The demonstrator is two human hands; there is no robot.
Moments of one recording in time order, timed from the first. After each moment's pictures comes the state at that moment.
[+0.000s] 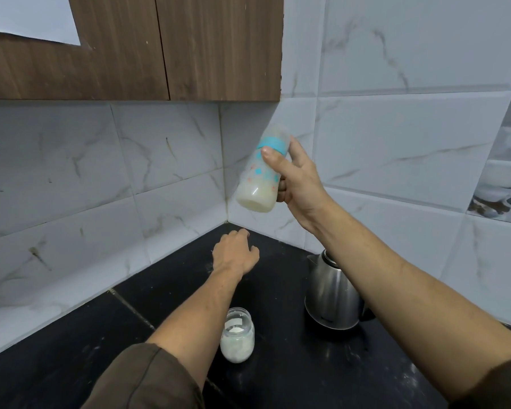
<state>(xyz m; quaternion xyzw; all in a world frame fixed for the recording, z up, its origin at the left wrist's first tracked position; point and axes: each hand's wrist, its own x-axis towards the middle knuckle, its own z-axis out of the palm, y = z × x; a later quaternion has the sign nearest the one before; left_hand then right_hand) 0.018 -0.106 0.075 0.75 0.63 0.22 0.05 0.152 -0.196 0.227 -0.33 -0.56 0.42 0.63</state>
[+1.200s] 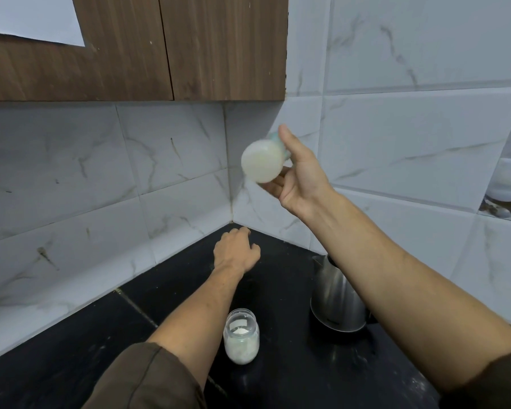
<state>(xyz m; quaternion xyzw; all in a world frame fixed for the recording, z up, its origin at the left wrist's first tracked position) 0.013 -0.099 0.077 0.74 0.63 0.21 0.04 0.141 -0.198 0.249 -0.33 -0.40 0.58 0.63</state>
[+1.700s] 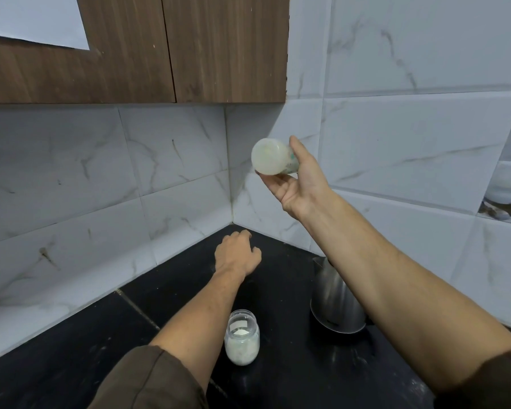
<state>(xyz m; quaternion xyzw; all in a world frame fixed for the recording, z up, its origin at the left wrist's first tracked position) 0.012 -0.103 0.074 0.74 0.63 0.22 0.04 0.138 -0.197 0.246 -0.30 -0.30 0.62 0.66</state>
